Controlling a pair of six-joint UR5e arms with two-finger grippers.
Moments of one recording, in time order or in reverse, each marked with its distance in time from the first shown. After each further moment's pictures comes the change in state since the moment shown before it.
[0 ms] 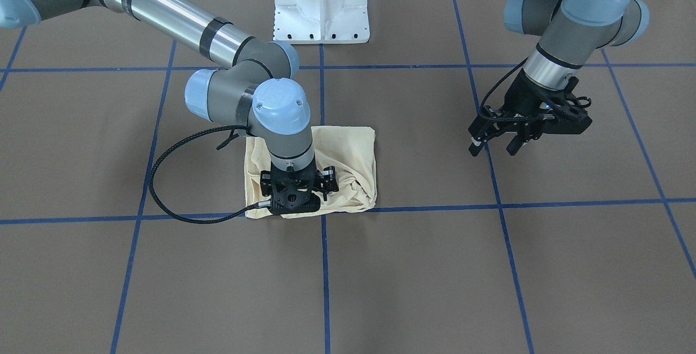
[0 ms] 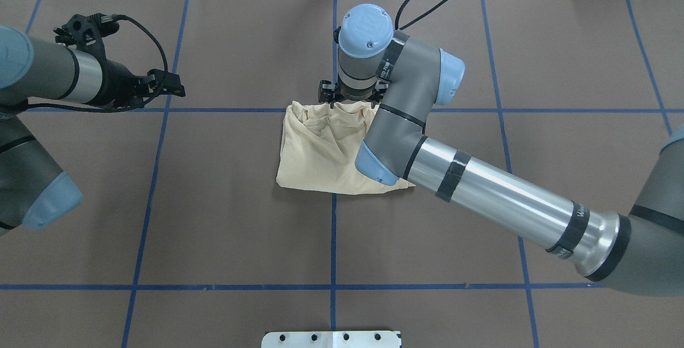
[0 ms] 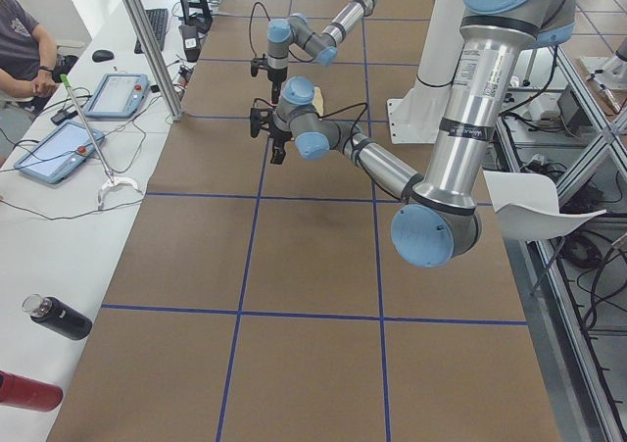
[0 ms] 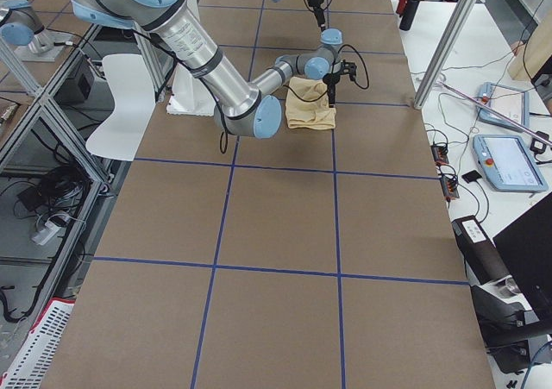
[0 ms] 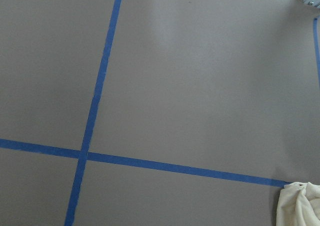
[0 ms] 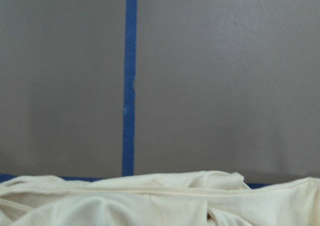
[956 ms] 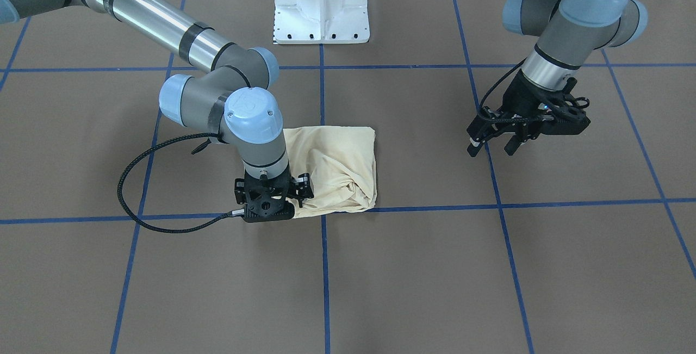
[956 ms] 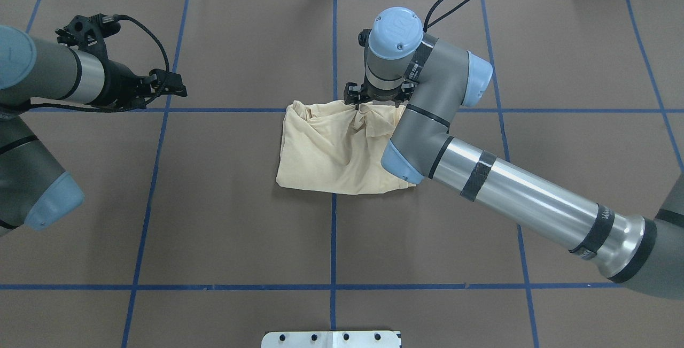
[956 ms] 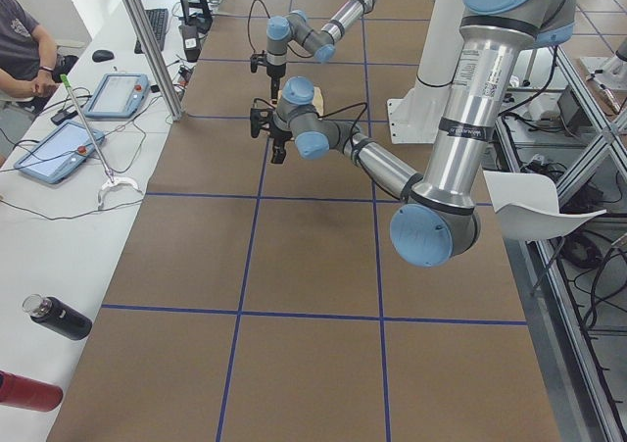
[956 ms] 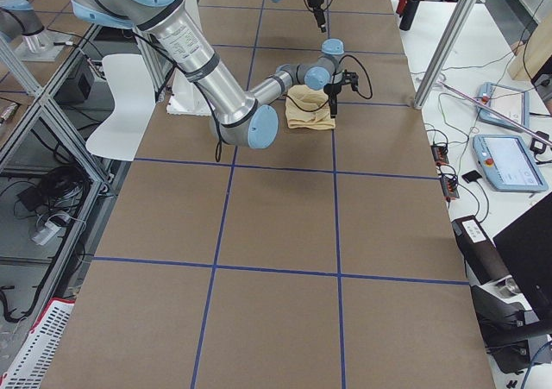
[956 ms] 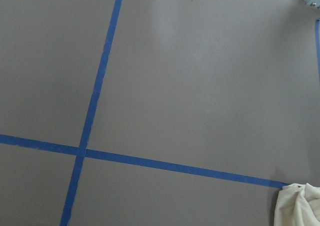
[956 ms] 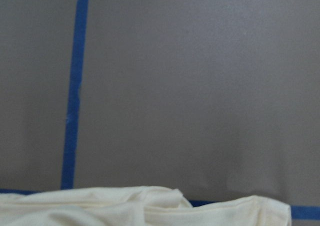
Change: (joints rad) left arm 0.002 -0.004 0.004 -0.001 -0.001 -0.023; right arm 0.031 -0.043 -0.015 0.000 -0.041 -0.077
